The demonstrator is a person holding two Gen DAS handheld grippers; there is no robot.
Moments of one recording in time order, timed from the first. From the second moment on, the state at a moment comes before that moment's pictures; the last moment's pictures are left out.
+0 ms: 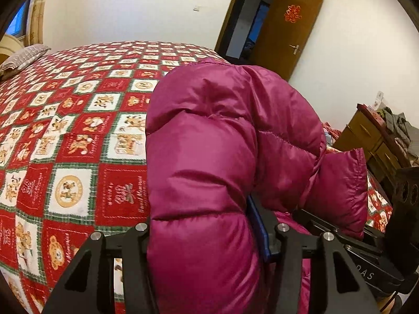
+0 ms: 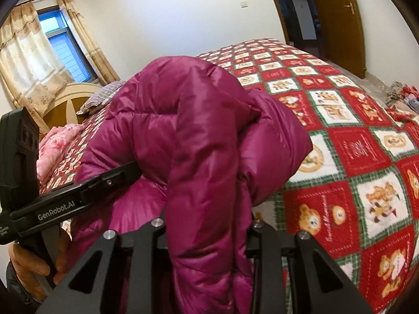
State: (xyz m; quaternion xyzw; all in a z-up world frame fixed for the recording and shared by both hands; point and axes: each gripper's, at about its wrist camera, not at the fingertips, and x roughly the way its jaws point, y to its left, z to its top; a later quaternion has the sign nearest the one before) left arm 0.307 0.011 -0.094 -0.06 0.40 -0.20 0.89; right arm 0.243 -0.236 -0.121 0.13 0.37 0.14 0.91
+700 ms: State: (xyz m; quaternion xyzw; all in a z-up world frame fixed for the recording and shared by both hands) left arm 0.338 -0.083 -0.095 -0.05 0.41 -0.28 0.86; right arm 0.229 -0.317 -0.105 0.09 0.35 0.03 0.93
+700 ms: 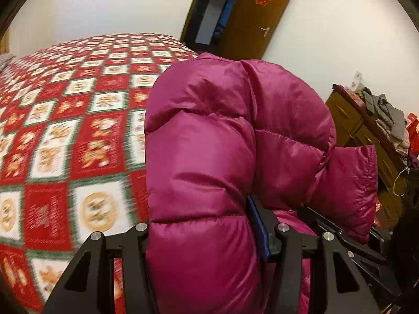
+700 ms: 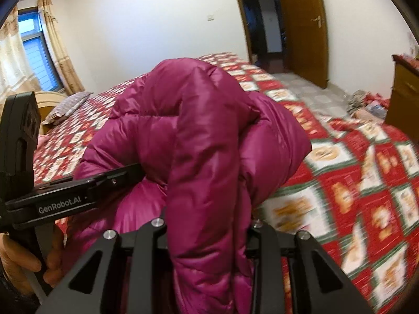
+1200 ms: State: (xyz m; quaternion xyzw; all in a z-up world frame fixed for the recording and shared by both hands) left arm 0.380 -0.160 -0.110 -0.02 0.43 -0.28 0.86; right arm 0.266 -0.394 -0.116 0.11 0.36 -0.02 0.93
